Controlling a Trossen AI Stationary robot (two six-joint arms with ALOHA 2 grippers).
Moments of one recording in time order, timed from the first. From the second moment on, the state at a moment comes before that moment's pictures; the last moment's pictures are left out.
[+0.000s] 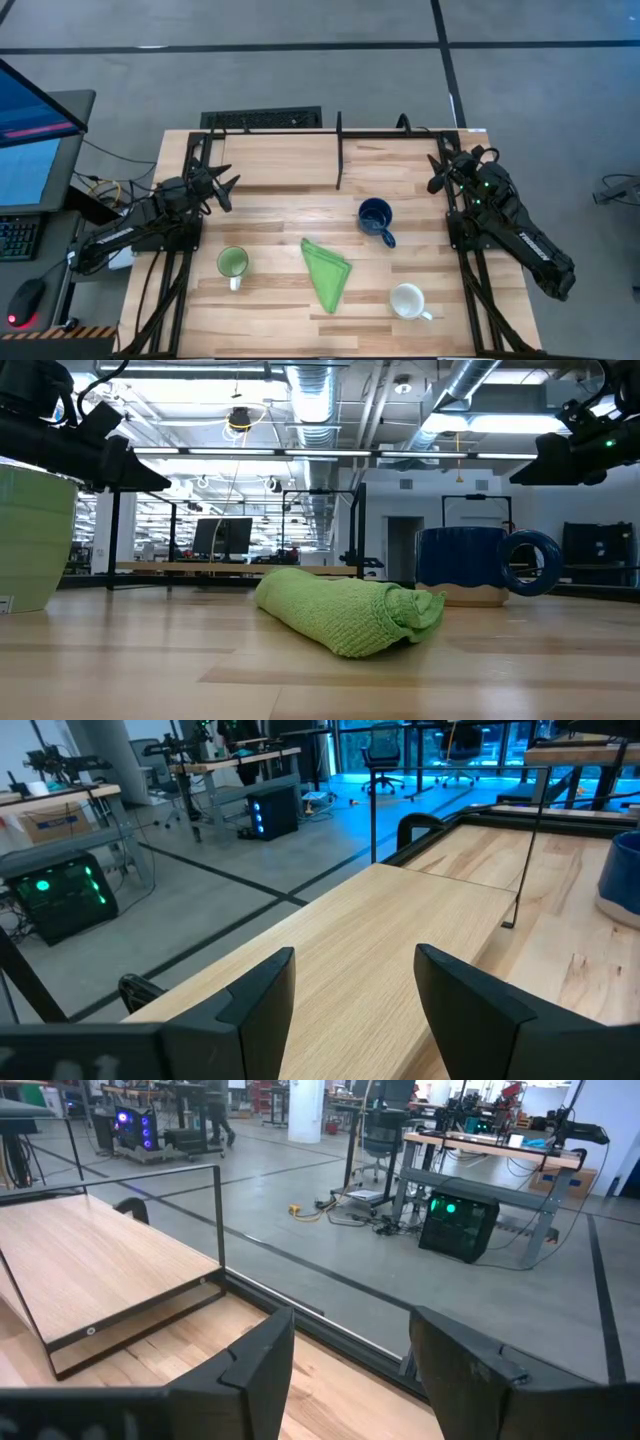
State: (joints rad) left arm 0.43 0.01 0.08 -0.21 -0.29 0.04; right arm -0.82 0.00 0.21 -0.34 0.11 -0.12
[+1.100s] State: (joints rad) left arm 0.43 0.01 0.08 -0.21 -0.30 0.13; right arm -0.82 0.00 0.21 -0.34 0.11 -0.23
